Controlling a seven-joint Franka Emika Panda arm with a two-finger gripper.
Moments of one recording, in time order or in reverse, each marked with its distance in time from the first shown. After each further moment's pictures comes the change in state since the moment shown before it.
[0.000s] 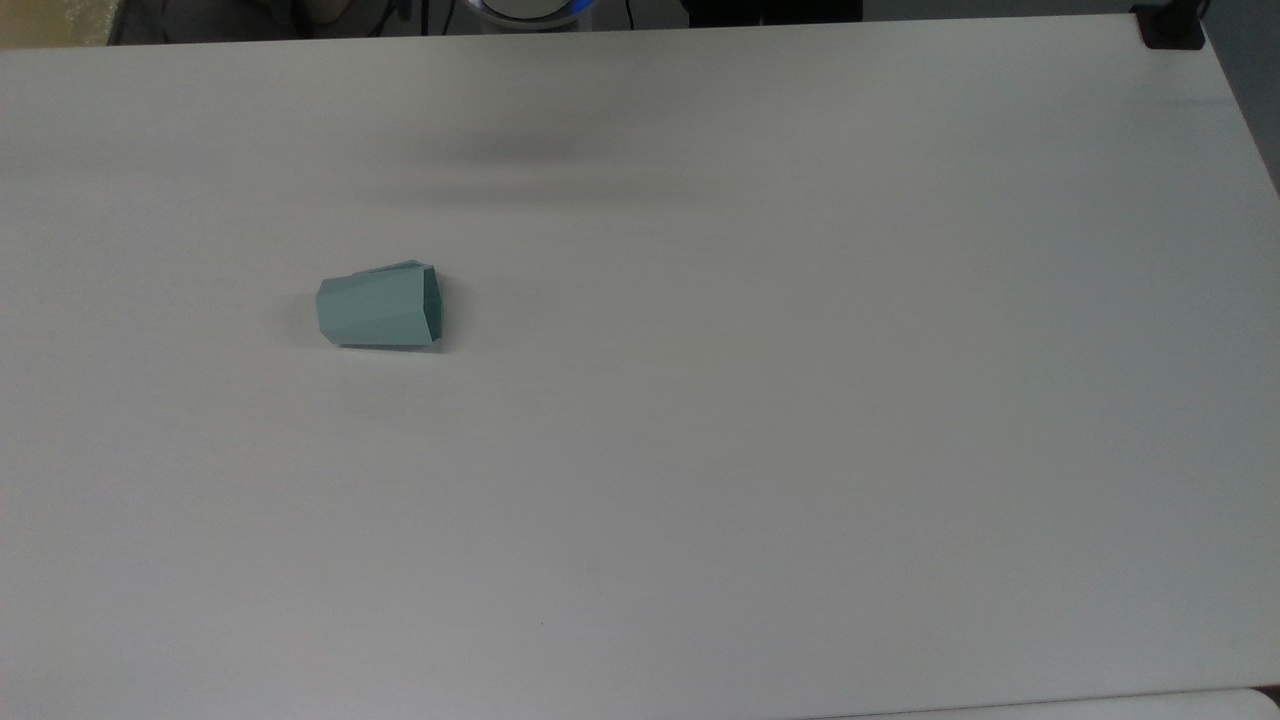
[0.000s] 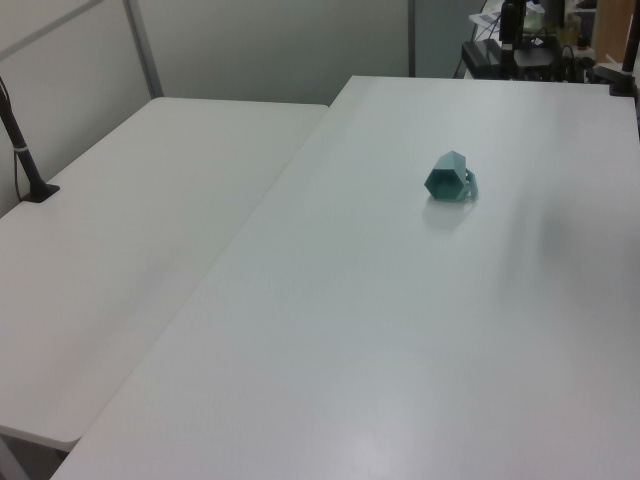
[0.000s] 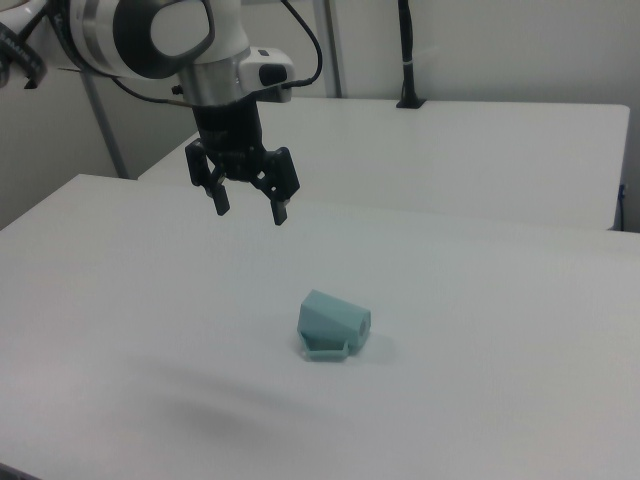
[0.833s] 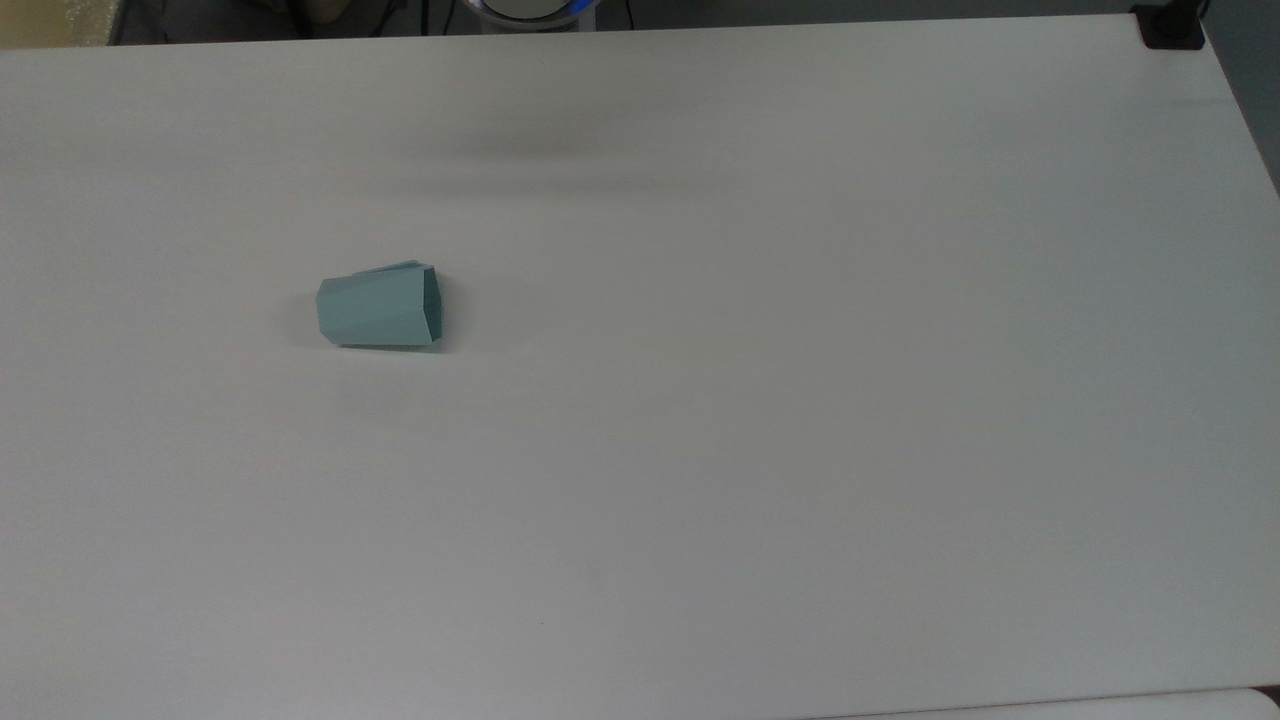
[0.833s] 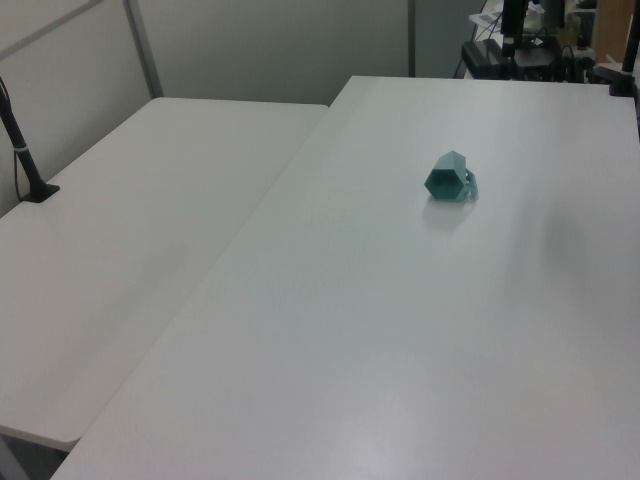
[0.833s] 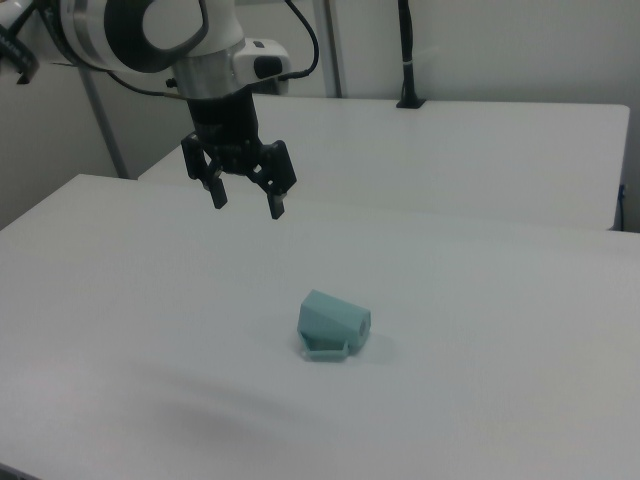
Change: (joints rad) arm 0.002 -0.018 0.001 0.004 0.000 0.000 0.028
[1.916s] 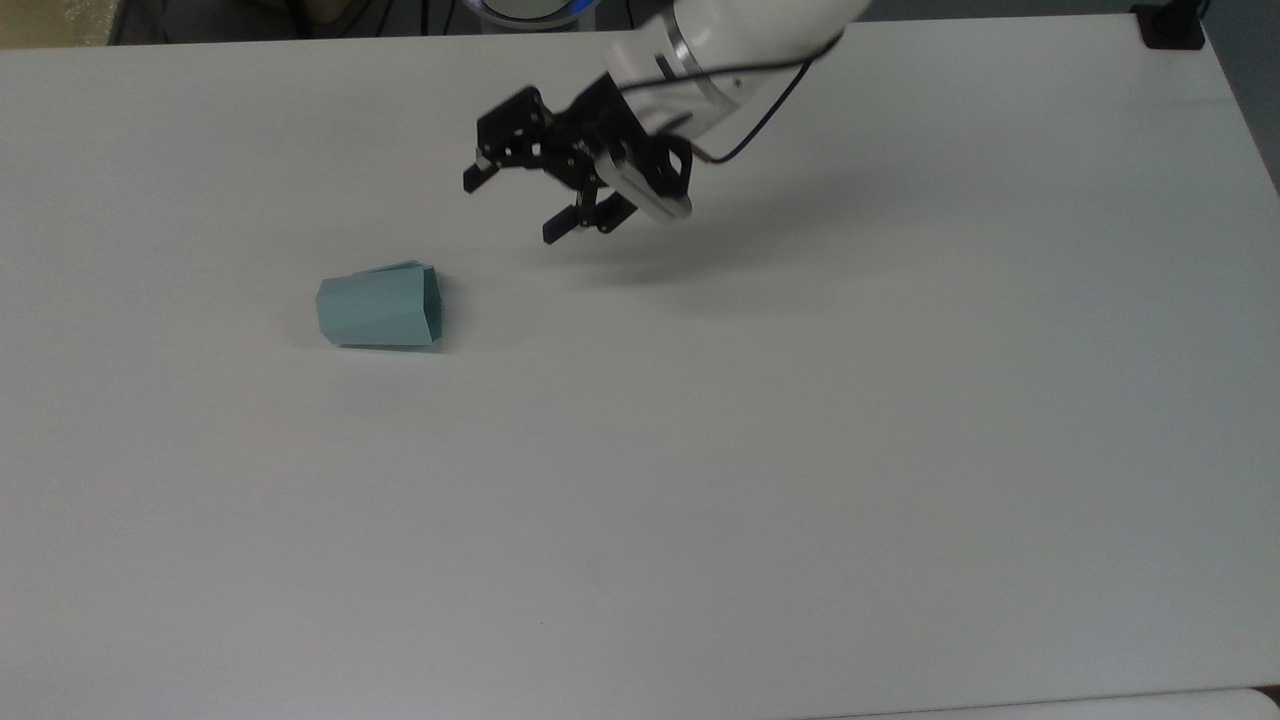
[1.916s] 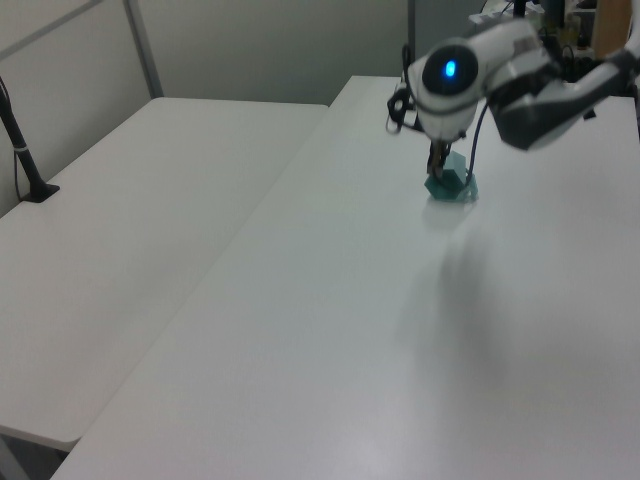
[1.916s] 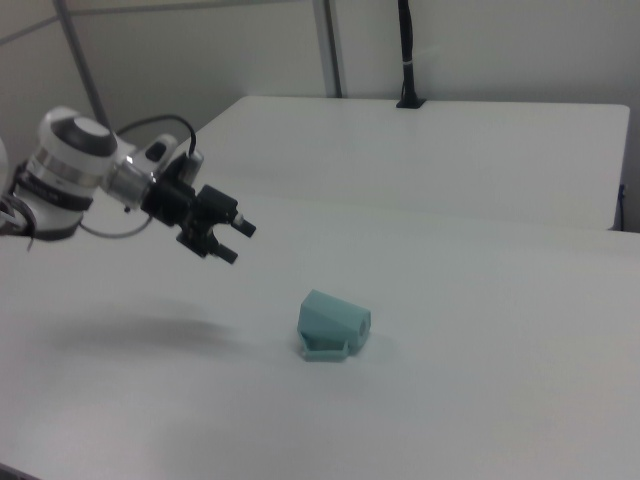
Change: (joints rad) arm 0.406 0.361 0.105 -0.115 -0.866 0.158 0.803
